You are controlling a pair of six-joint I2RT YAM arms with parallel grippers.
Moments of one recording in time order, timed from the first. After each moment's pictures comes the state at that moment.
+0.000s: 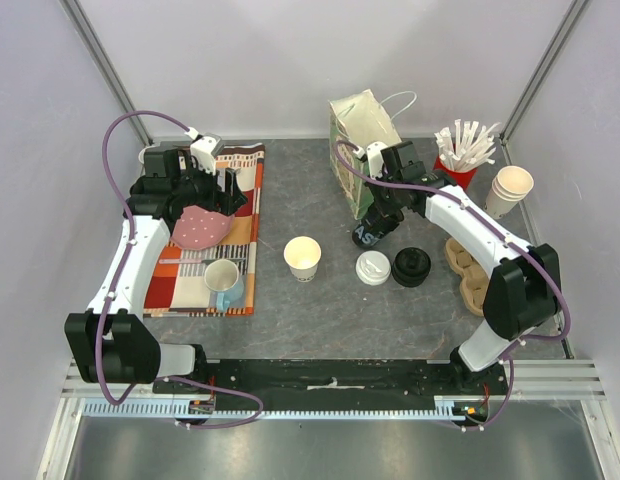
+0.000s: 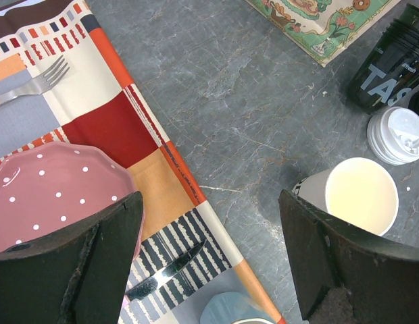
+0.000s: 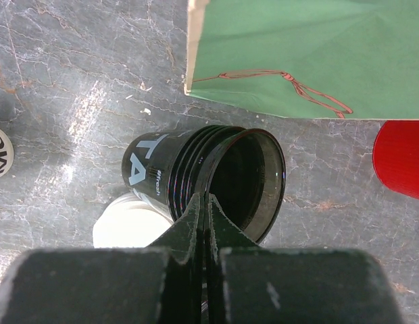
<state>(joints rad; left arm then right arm) -0.02 1.33 1.20 -0.48 0.53 0.19 0.42 1.64 1.40 -0.61 0.00 -0.16</state>
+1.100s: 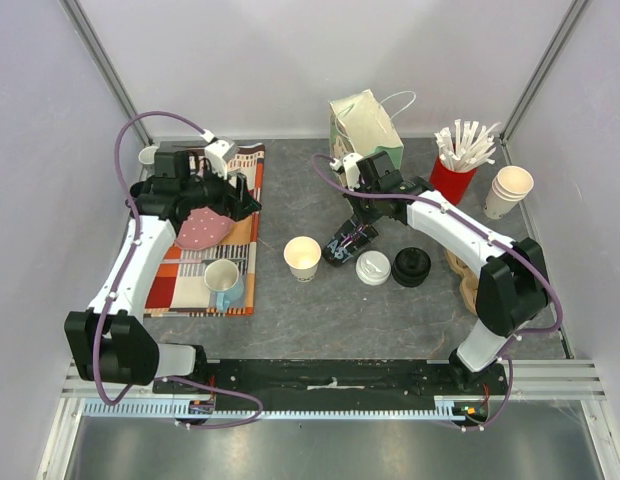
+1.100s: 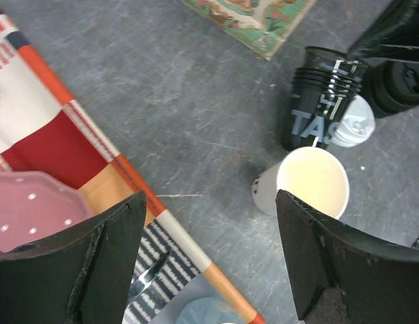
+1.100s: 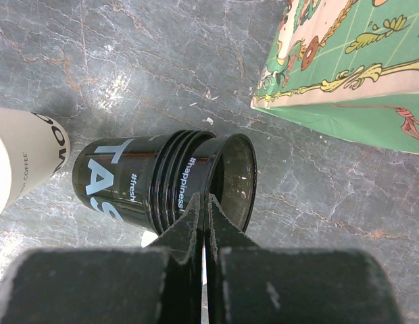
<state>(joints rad) -0.05 1.33 1.20 -0.50 0.64 0.20 0.55 1.68 1.39 -0.58 -0.02 -0.12</state>
